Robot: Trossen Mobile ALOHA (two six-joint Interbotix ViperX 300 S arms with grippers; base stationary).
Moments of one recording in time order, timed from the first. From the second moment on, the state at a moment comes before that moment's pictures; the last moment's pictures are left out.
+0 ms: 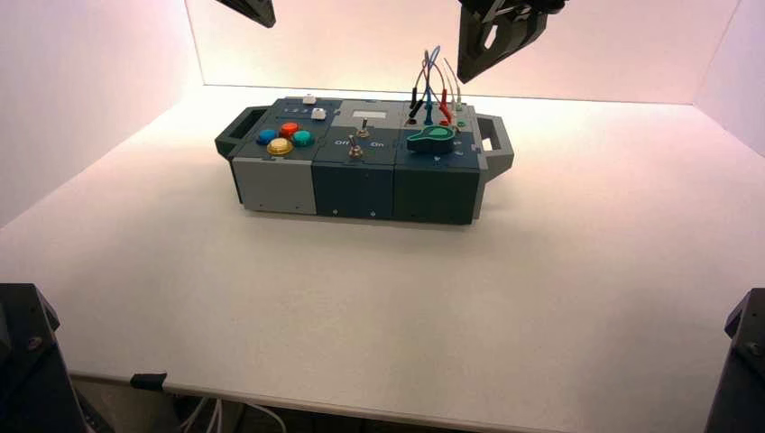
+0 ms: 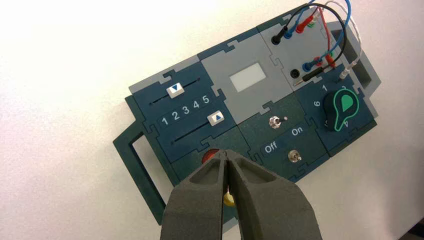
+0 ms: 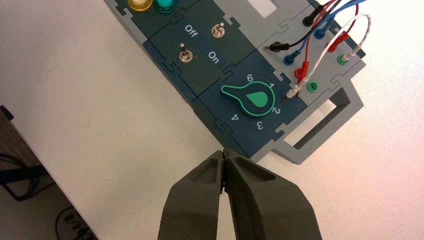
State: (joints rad) left arm -0.18 -0.01 0.42 -0.54 0.79 0.71; right arm 0.68 -0.33 0.80 -0.02 0.57 -0.06
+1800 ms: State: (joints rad) left arm -0.18 -0.04 0.42 -0.54 0.78 0.71; right arm 0.68 -0.34 0.79 -0.02 0.60 -0.06
